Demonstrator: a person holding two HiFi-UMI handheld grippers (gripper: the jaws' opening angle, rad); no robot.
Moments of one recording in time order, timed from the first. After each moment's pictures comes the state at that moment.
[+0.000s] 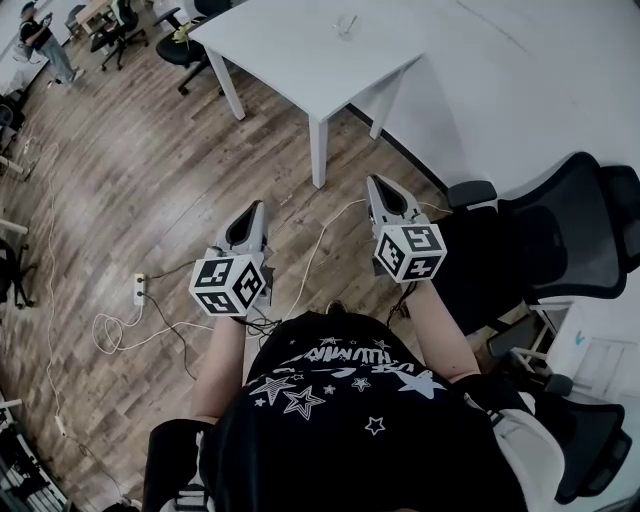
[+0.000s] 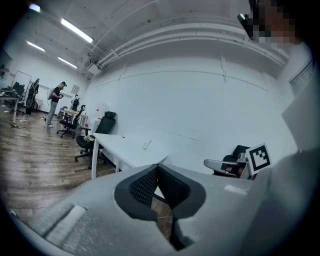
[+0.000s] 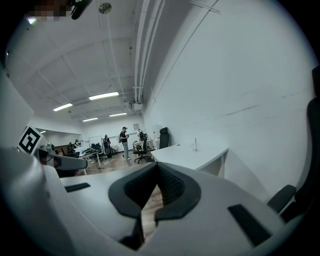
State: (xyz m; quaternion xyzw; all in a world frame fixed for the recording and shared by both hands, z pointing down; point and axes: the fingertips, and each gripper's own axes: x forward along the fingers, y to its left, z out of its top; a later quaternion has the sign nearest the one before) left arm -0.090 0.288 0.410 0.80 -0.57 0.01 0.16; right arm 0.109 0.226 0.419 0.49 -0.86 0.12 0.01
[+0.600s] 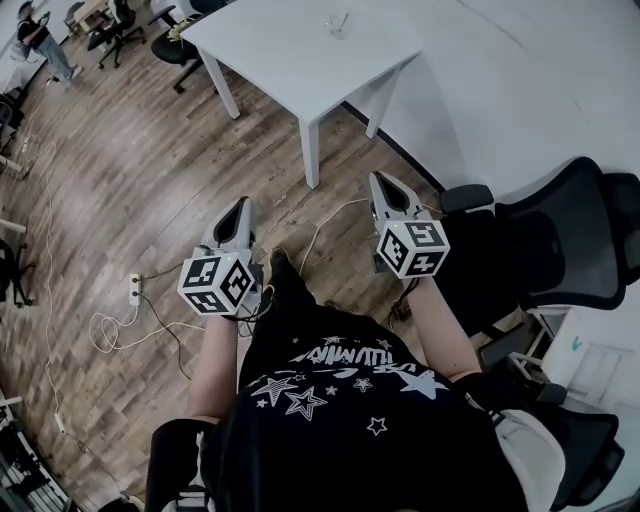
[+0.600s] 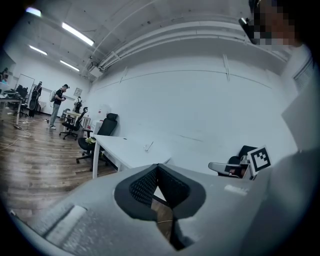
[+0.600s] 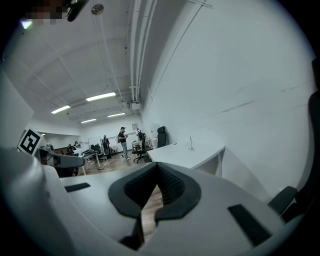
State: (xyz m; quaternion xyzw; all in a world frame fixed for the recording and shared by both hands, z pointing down) left arm -0.075 0.255 0.408 0.79 -0.59 0.00 0.16; right arm 0.150 0.189 0.427 0.49 -0.86 0.14 0.01
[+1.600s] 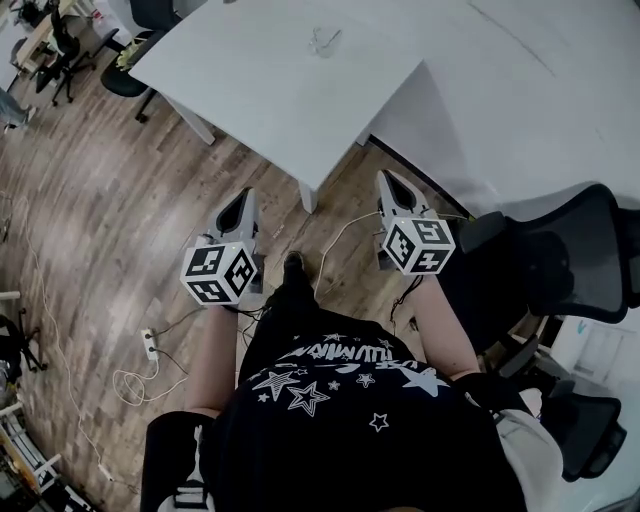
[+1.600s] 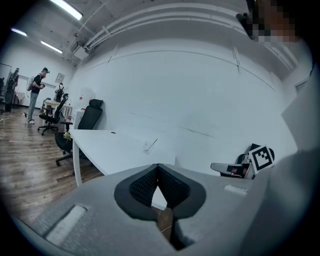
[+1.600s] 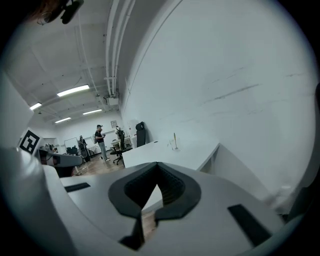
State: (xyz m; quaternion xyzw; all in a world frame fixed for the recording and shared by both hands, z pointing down) left arm -0.120 -0.042 0.436 0.84 -0.51 0.05 0.19; right arm 0.120 -0.056 0.463 0.58 -0.79 0.19 0.03
